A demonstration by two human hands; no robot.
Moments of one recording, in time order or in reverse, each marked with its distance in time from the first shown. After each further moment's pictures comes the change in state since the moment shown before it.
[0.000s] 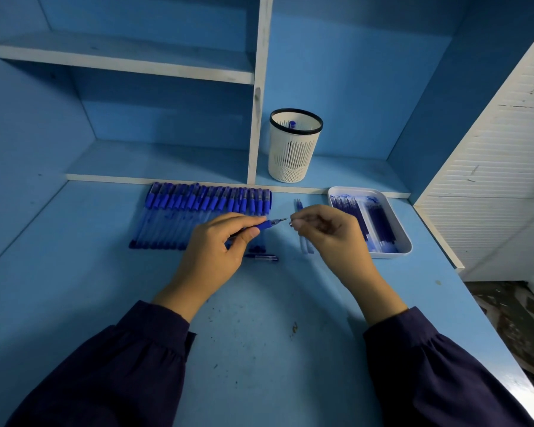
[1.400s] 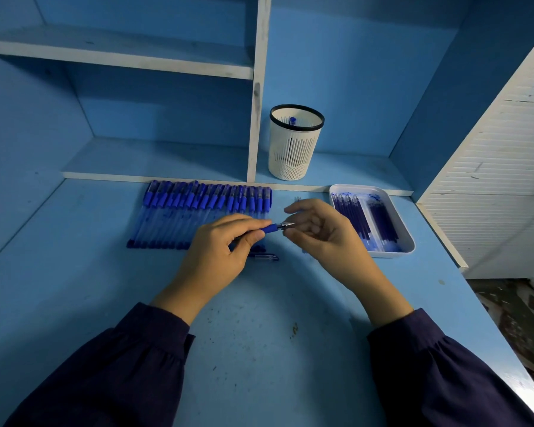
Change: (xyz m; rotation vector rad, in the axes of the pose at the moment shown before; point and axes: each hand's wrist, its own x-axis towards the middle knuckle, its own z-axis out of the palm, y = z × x) left_hand 0.000 0.005 0.002 0.000 -0.026 0.021; right_hand -0.002 0.001 0.001 0.069 -0.188 -0.025
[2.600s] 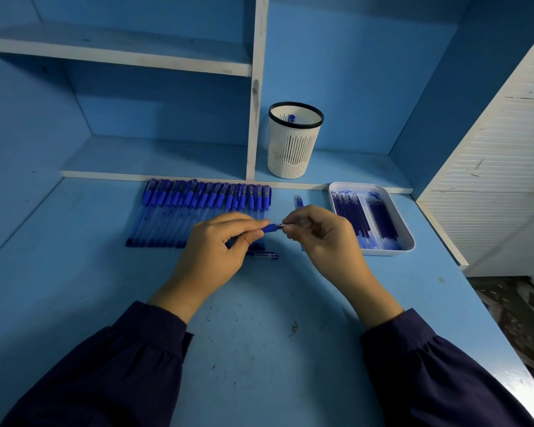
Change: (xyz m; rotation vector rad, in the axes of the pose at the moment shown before) left_hand 0.001 -0.001 -0.001 0.013 0.031 0.057; right_hand -0.001 0.005 0.008 -0.186 0.108 -0.066
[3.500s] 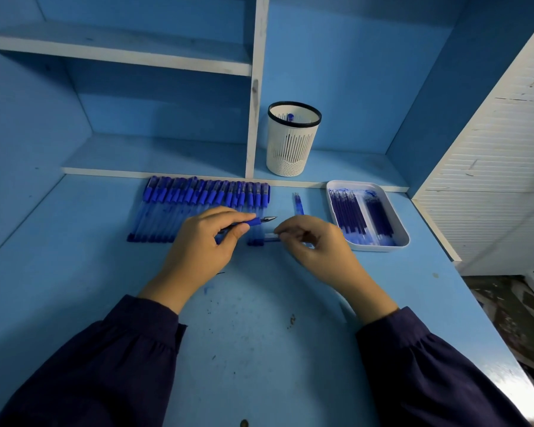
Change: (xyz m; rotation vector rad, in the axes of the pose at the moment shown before) left_hand -0.006 -0.012 -0.013 0.056 -0.060 -0.088; right_hand -0.008 0.006 0.001 -0.176 -0.084 -0.022
